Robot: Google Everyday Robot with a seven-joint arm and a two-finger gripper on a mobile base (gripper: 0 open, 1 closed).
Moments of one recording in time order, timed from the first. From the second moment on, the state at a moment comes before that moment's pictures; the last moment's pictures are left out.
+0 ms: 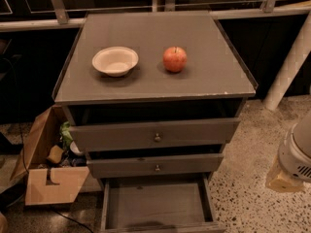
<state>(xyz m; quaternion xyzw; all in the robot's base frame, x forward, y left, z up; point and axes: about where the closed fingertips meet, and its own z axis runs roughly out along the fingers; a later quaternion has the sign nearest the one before) 0.334 -0.270 0.797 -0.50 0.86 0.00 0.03</state>
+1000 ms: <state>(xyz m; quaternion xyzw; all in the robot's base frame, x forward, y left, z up) 0.289 -0.262 0.641 -0.46 0.88 0.02 -0.05</state>
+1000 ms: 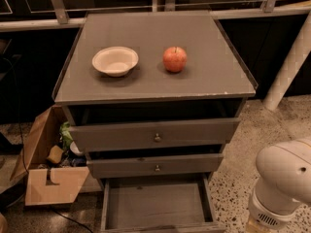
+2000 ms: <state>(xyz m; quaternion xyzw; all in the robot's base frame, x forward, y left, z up) 0.257 -0.251 0.529 -0.43 0.90 0.05 -0.10</state>
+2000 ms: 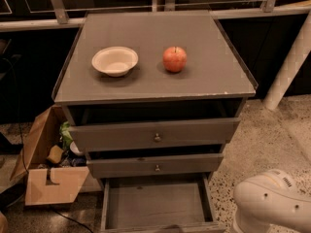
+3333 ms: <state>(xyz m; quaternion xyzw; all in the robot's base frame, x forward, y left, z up) 0.225 -0.240 0.414 -0.39 0.90 0.10 -0.18</state>
